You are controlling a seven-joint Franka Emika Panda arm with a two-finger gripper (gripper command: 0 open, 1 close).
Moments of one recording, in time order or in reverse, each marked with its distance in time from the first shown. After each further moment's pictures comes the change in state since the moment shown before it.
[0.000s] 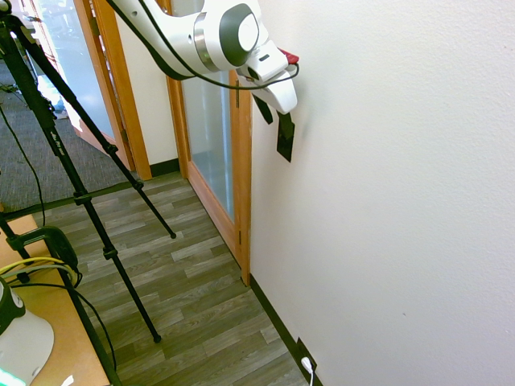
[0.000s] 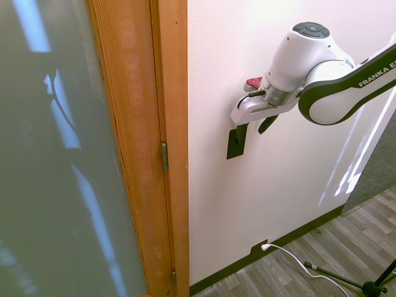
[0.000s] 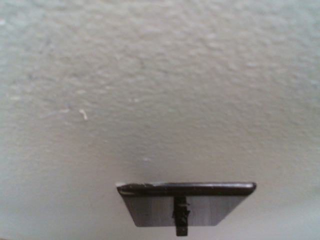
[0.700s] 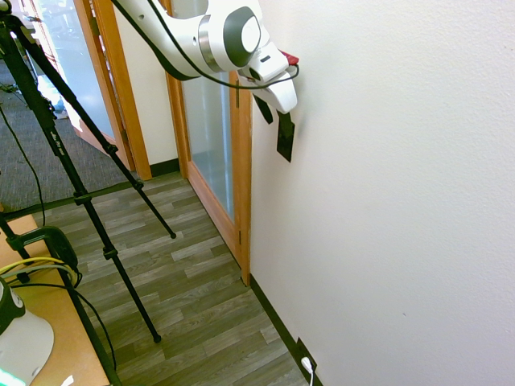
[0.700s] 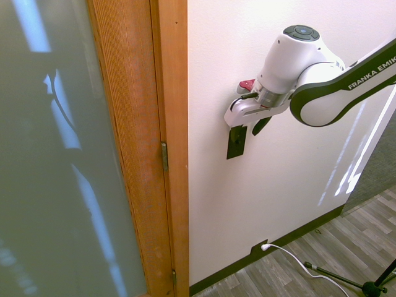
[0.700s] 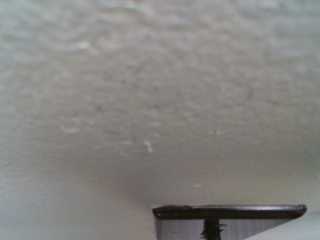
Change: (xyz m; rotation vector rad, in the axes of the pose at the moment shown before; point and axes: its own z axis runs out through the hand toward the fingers) arm -0.004 -0.012 0.007 -0.004 -0.004 -0.007
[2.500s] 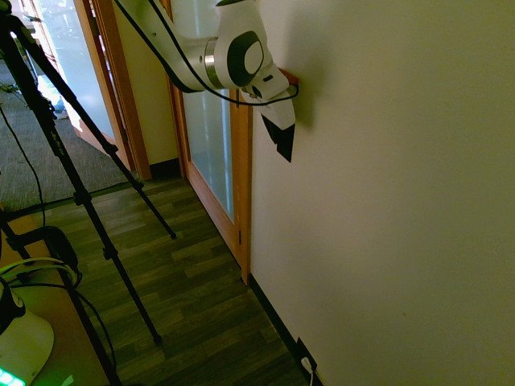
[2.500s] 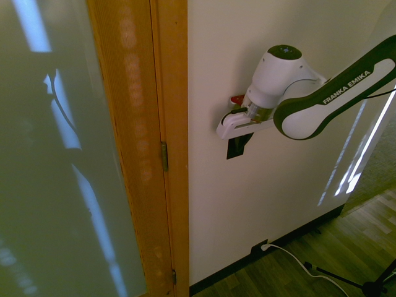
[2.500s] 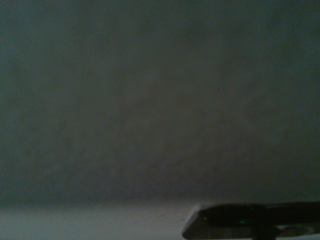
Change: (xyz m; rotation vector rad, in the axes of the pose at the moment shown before) arm -0.014 -0.004 0.052 -0.022 -0.048 0.028
